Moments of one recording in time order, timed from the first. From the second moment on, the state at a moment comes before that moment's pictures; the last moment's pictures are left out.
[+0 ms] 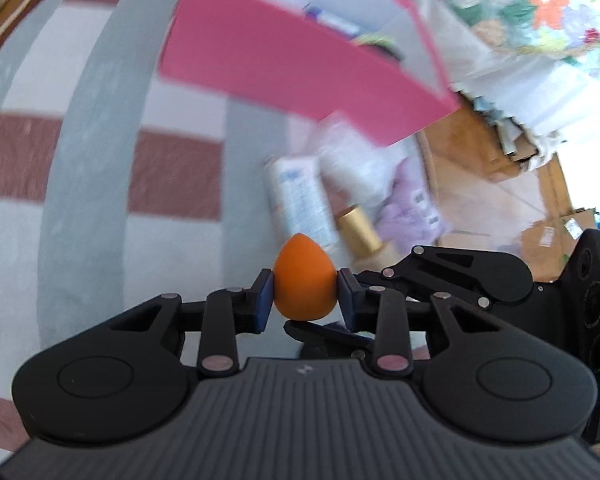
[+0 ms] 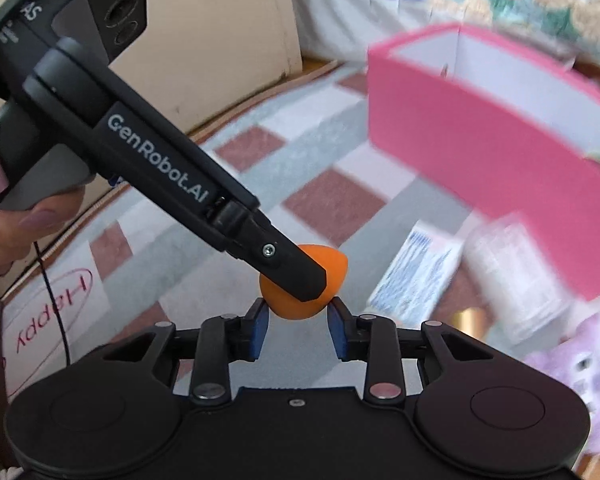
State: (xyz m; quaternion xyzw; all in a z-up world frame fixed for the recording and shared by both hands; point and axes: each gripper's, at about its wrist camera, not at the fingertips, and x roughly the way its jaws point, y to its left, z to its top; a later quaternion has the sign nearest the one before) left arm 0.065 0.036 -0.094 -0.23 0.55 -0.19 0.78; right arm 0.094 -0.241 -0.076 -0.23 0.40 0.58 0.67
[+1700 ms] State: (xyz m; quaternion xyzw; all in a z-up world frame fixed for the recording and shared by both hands) left arm 0.317 -0.023 -0.103 -0.24 0.61 -0.18 0.73; right arm 0.324 -0.142 -0.082 -0.24 0.58 0.44 0.64
